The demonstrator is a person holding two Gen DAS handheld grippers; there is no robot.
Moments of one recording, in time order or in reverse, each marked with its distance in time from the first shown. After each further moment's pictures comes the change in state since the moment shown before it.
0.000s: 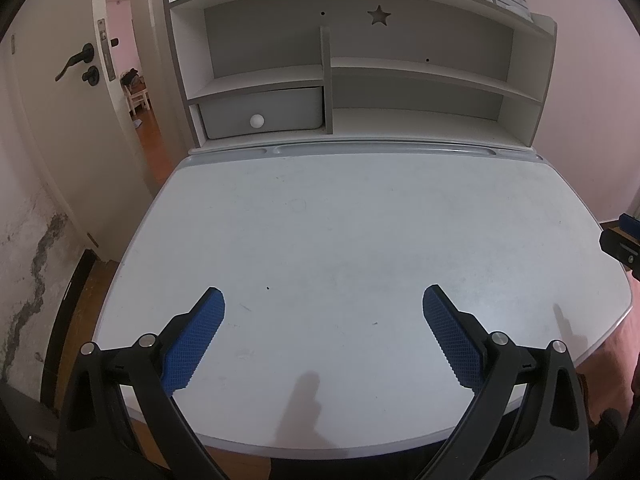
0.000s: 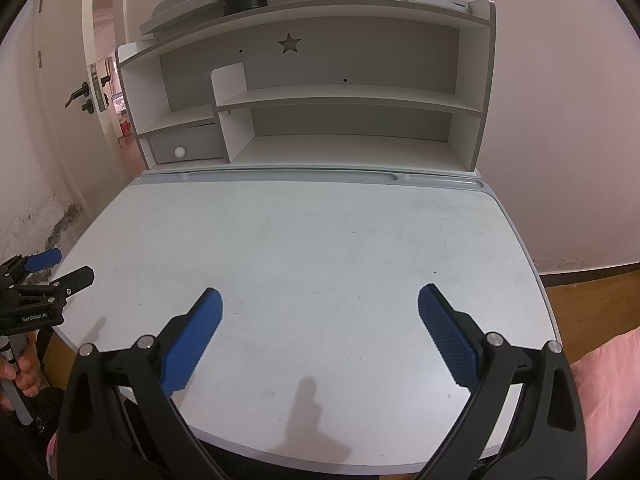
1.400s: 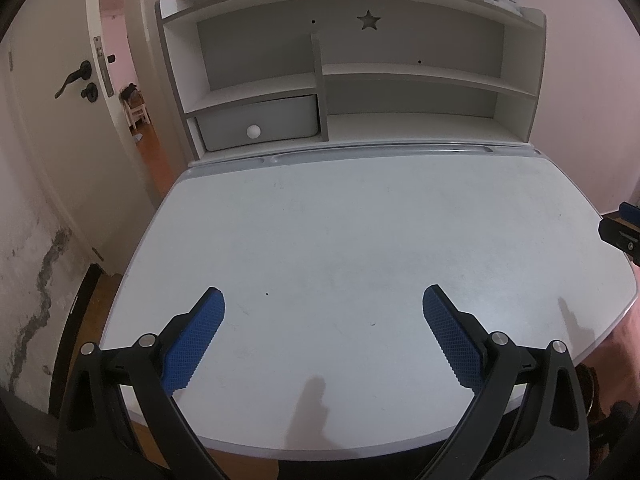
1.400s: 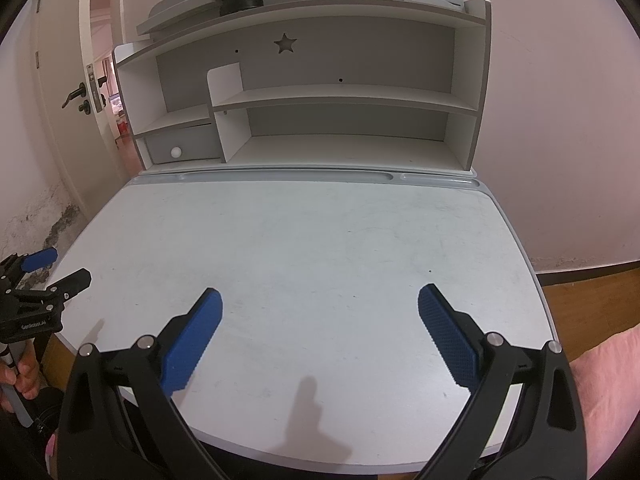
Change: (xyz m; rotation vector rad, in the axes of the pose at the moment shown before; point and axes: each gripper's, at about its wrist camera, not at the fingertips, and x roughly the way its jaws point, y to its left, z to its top) left arm -0.005 -0.011 -0.005 0.042 -0.030 0.018; right arm -0.001 -0.003 -0.001 0.004 0.001 -0.005
